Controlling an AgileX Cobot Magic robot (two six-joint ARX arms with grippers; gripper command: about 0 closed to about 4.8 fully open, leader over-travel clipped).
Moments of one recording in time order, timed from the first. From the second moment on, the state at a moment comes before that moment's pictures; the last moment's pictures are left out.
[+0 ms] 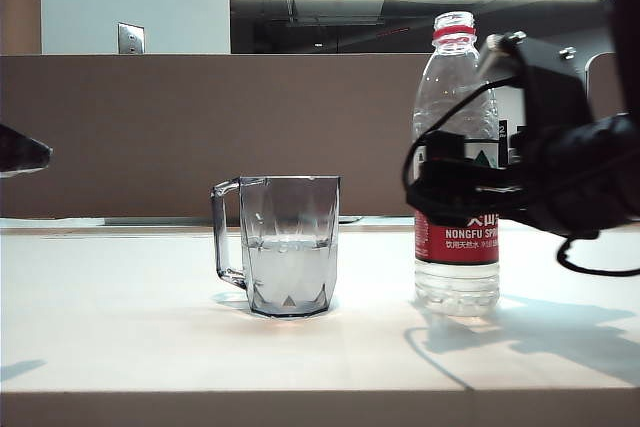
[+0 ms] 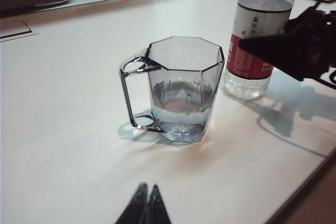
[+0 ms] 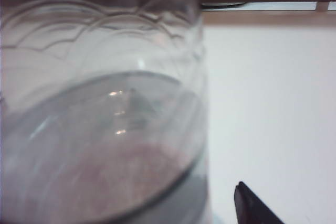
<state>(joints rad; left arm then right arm) -0.69 0.12 0.00 -0.04 -0.02 0.01 0.57 1.70 0.23 1.36 0.20 0.11</state>
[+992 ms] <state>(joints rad) -0.37 0.11 0.00 -0.04 0.00 0.01 0.57 1.14 0.00 1.38 0.06 0.21</state>
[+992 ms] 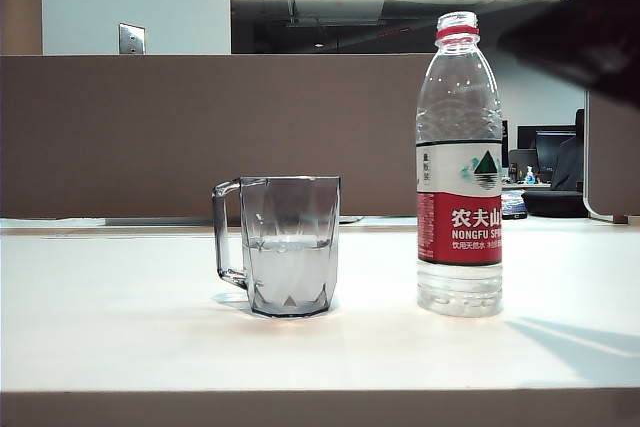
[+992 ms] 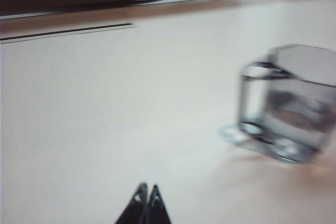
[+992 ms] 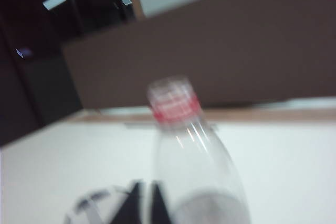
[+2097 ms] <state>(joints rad) 0.02 0.00 0.00 -0.03 0.00 0.01 0.57 -0.01 0.19 0.23 0.27 0.14</state>
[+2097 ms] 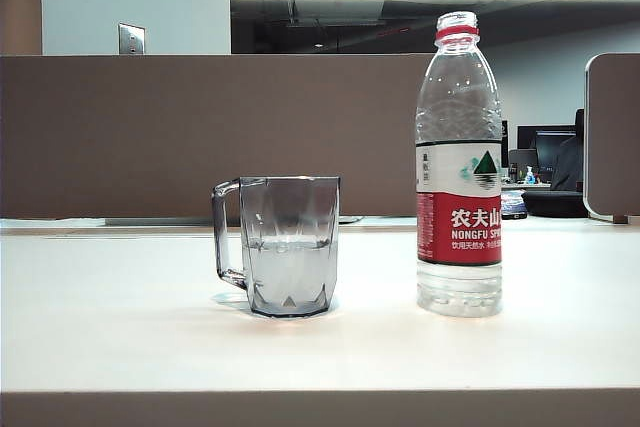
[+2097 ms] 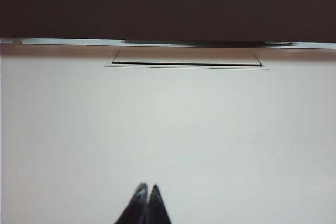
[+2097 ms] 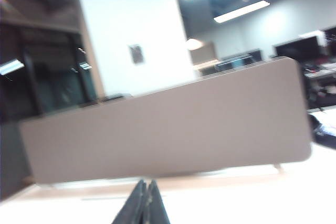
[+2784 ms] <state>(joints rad) 0.02 0.00 0.00 -0.04 0.00 0.01 0.56 0.01 0.20 0.00 0.34 0.12</state>
